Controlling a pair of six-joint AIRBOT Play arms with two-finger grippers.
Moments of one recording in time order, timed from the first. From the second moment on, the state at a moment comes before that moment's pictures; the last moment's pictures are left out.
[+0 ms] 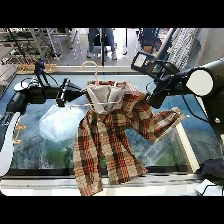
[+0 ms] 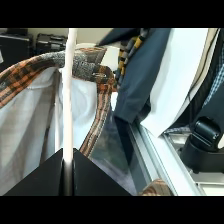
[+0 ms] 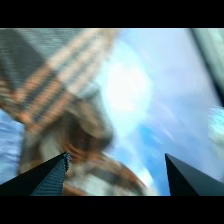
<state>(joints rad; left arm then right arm) 0.02 -1.72 1.68 -0.03 -1.60 -0.03 0.39 -1.29 1.84 -1.65 1.42 0.80</state>
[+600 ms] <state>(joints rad) -0.01 -1.72 1.68 -0.02 -1.53 -0.03 0.37 -1.45 1.70 -1.18 1.00 0.37</state>
